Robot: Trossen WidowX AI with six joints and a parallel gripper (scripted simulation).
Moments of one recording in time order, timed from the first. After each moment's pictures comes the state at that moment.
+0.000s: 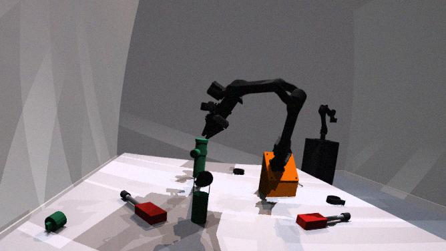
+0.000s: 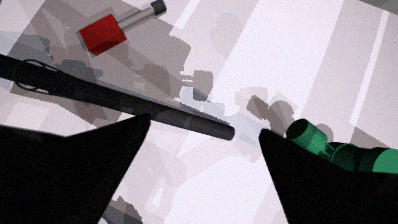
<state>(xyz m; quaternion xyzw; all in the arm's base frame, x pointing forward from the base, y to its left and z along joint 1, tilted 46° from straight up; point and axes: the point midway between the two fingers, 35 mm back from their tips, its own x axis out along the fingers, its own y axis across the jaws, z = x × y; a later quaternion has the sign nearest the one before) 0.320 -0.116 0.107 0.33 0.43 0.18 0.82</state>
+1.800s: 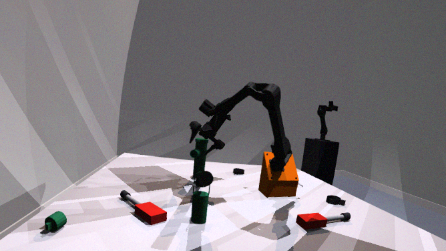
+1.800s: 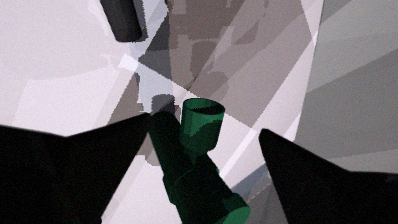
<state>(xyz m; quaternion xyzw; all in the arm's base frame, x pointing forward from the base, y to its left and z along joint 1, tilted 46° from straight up) 0.329 -0.168 -0.048 -0.22 0.36 0.34 0.84</state>
